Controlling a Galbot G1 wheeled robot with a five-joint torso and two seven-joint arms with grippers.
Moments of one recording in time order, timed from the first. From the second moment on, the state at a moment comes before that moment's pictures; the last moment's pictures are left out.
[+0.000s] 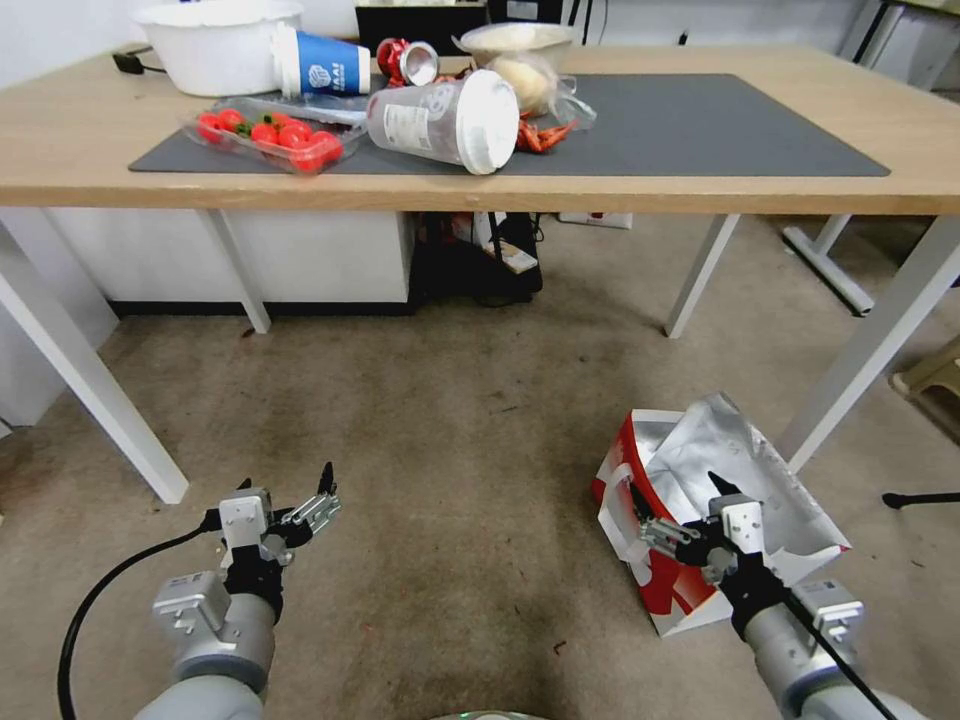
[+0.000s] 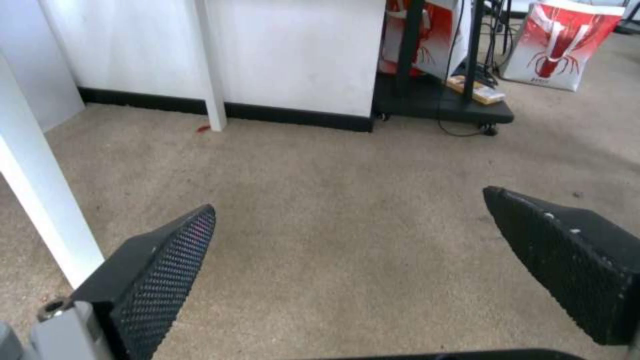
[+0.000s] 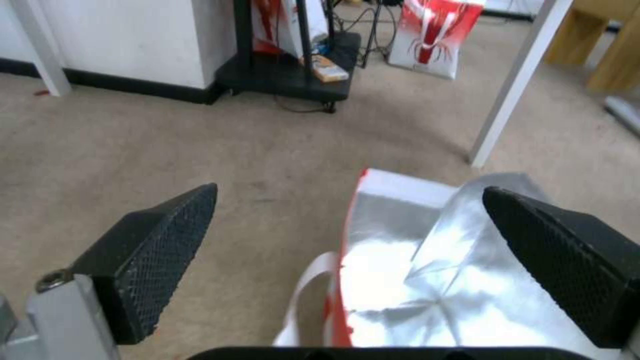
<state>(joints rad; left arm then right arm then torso) 1.81 -1.30 -0.51 -2.37 -0.40 0.24 -0.36 -1.79 1.30 0.71 2.33 0.19 -0.30 -0.12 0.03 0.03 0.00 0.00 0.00</state>
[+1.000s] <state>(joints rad) 1.81 -1.29 -0.53 -2.35 -0.40 0.23 -0.36 -1.45 0.97 0.76 1.84 0.34 -0.20 -0.22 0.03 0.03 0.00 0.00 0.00</state>
